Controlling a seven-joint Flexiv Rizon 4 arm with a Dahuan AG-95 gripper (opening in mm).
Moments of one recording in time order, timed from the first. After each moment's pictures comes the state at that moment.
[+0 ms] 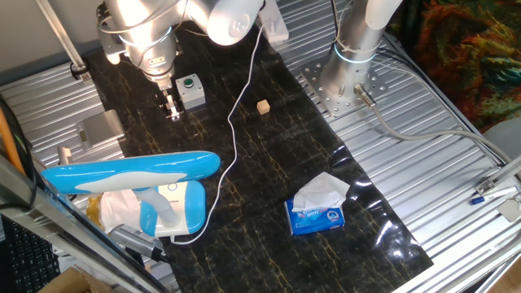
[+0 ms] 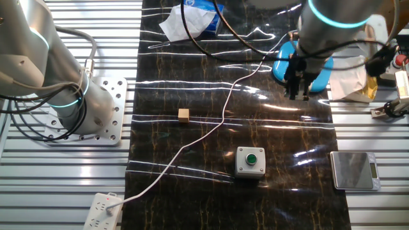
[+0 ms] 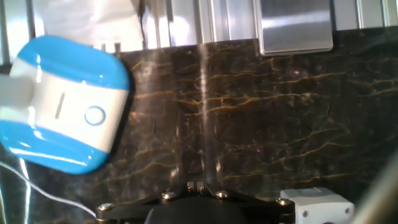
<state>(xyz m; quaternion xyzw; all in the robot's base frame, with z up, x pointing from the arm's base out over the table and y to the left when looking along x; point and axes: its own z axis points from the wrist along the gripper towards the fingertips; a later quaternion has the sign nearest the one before) 0.580 -0.023 0.151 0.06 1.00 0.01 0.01</state>
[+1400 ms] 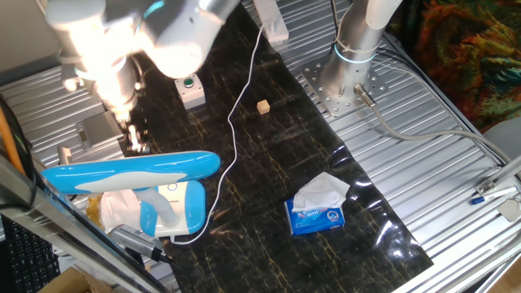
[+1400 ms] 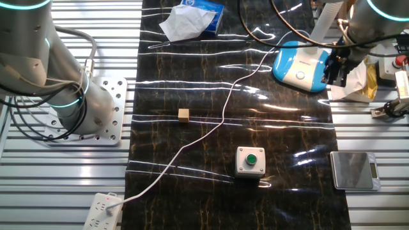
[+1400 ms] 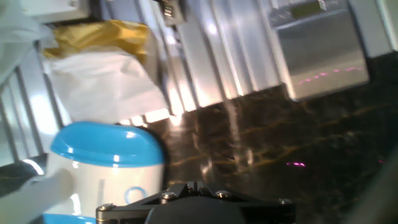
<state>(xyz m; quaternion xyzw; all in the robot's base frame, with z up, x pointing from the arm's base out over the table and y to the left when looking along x) 0.681 0.035 0.131 0.13 0.99 0.03 0.00</state>
